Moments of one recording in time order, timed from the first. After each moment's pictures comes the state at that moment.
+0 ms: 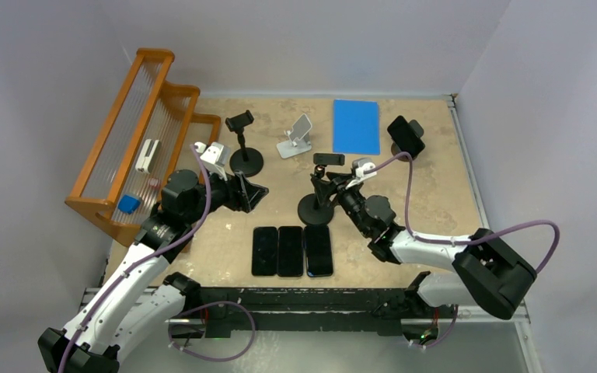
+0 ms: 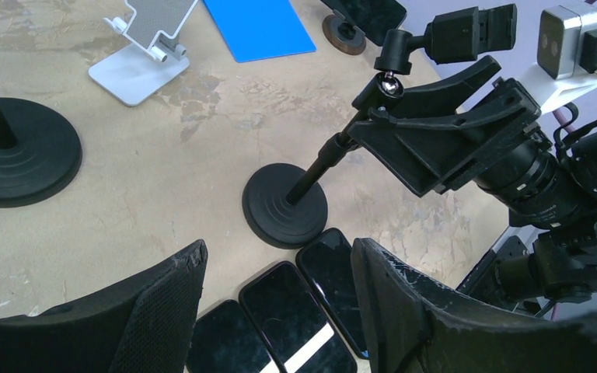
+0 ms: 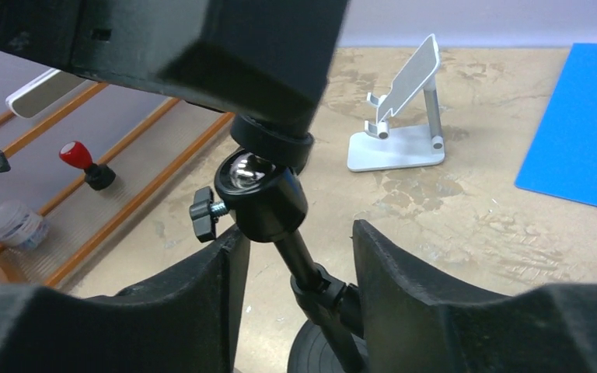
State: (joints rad) left arm -0.45 0.75 0.70 -0.19 0.28 -0.38; right arm 0.78 1.28 0.38 0.98 0.22 0.31
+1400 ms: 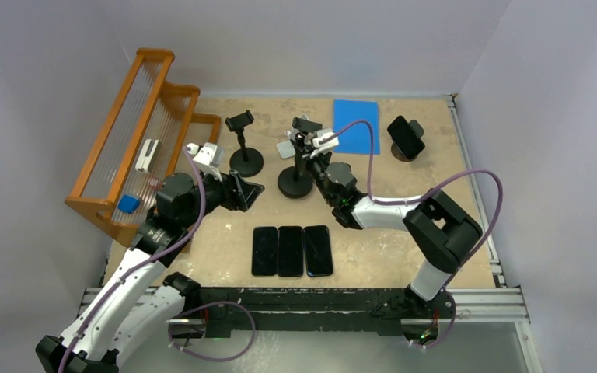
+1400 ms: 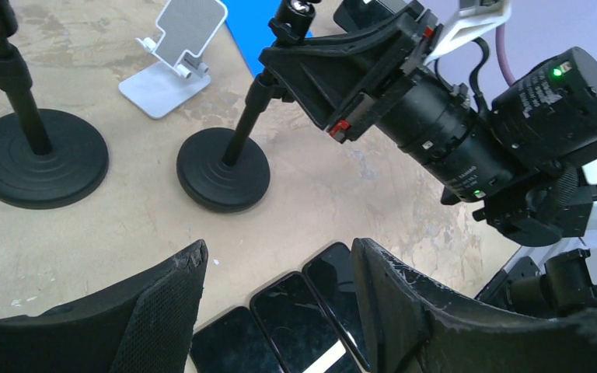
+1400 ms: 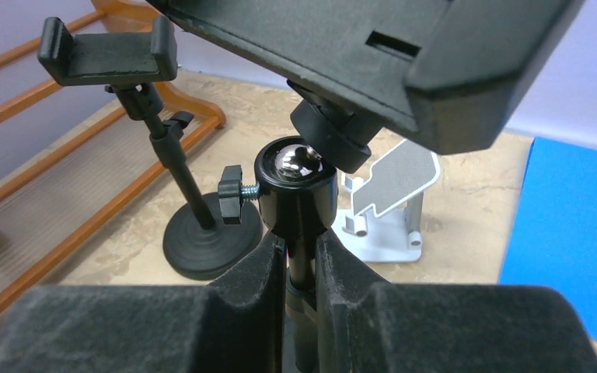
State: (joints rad) left arm -0.45 0.71 0.70 -0.20 0.23 -0.38; right arm 0.79 1.67 0.79 0.97 0.32 0.10
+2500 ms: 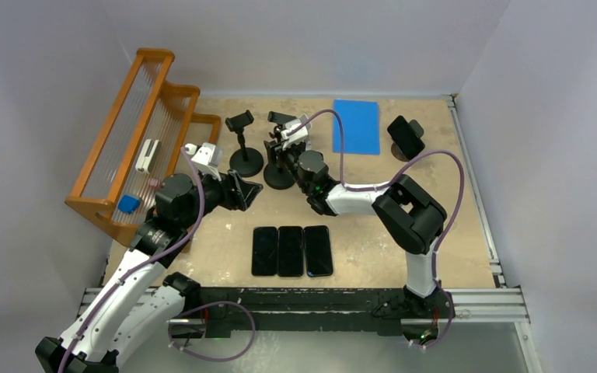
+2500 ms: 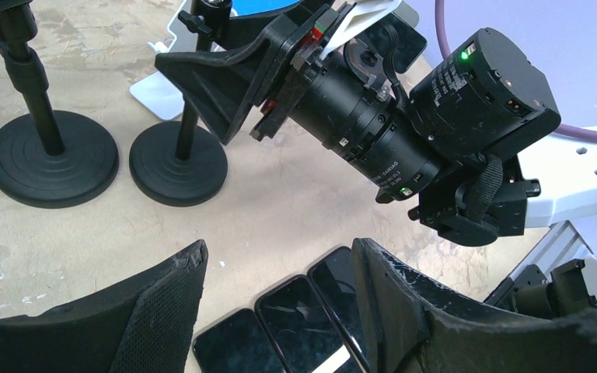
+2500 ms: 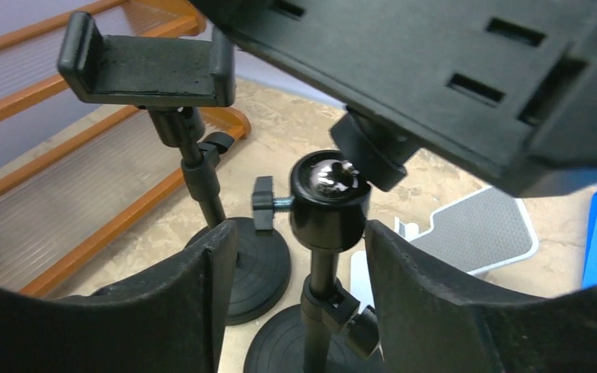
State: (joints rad) left arm -0.45 0.69 0.70 -0.20 0.20 -0.38; right arm 0.83 1.94 1.11 0.92 0.31 0.01
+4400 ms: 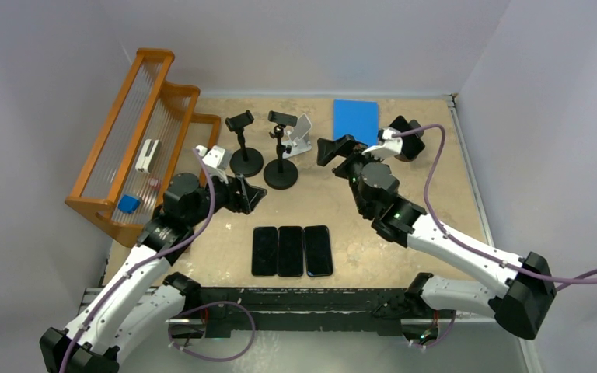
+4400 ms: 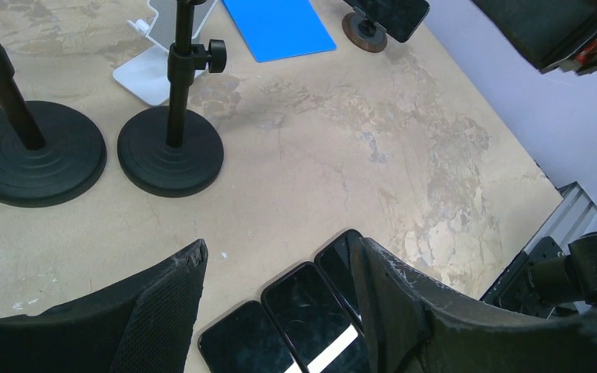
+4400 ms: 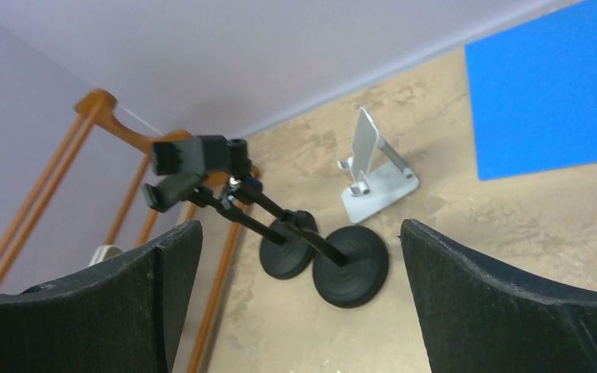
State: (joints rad) left arm -0.45 0.74 0.66 -0.16 0.25 -0.33; right arm 0.84 1.09 0.83 0.24 0.65 0.67
